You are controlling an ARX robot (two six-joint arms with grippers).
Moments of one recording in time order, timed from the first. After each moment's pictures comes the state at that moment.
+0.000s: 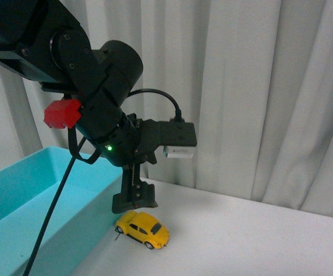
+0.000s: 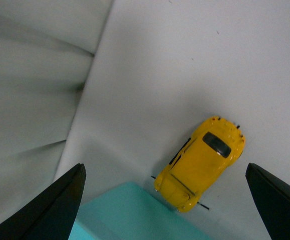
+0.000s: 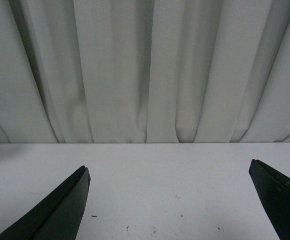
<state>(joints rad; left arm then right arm) -0.10 1.89 1.25 -0.36 0.14 1.13 0.00 0.00 0.01 0.00 0.00 -0.01</state>
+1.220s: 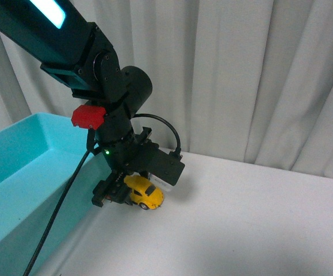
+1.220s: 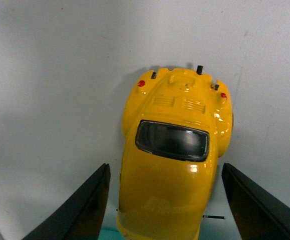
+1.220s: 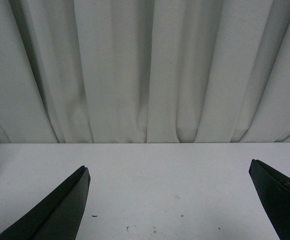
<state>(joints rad) -0.09 2.22 1.44 -0.53 0.03 1.61 0.00 0.00 0.01 0.00 0.00 -0.01</state>
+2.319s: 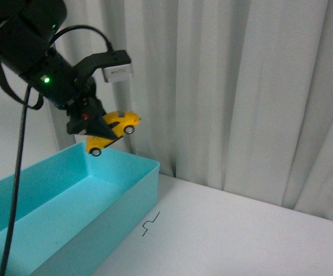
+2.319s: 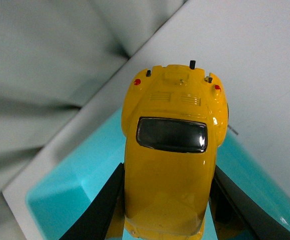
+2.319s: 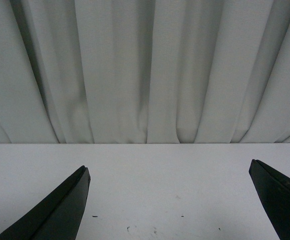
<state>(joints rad) 0.29 1.70 1.29 -0.55 0.35 0.99 0.00 0.00 0.01 0.00 0.00 -0.01</state>
